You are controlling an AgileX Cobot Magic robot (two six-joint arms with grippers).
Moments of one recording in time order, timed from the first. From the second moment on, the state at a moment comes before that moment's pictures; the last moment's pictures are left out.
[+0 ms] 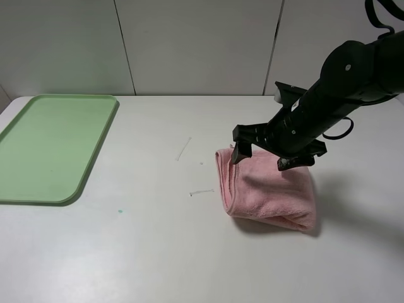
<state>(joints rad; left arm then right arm) -0.02 -0.01 -0.49 -0.09 1.07 0.17 0.46 1.70 -0.90 0.34 0.53 0.15</state>
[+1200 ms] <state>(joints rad) -0.02 -0.01 -0.49 -0.09 1.07 0.17 0.46 1.67 -0.90 0.32 0.54 0.17</state>
